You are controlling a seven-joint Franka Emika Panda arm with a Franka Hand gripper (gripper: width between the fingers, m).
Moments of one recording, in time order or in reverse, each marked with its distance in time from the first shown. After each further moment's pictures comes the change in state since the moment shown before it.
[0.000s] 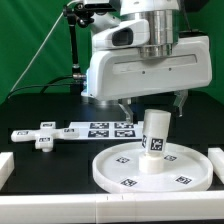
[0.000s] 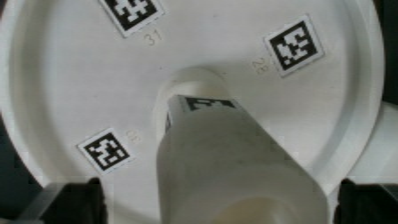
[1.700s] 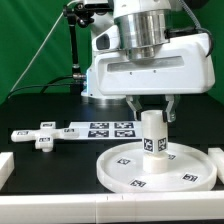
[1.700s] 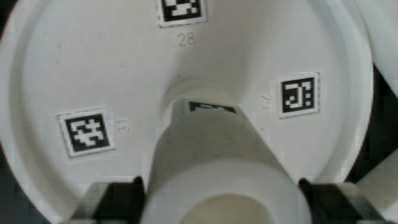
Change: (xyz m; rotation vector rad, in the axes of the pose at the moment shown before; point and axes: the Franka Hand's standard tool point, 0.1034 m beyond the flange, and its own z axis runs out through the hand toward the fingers) arm -0.002 0.002 0.001 0.102 0.011 1.262
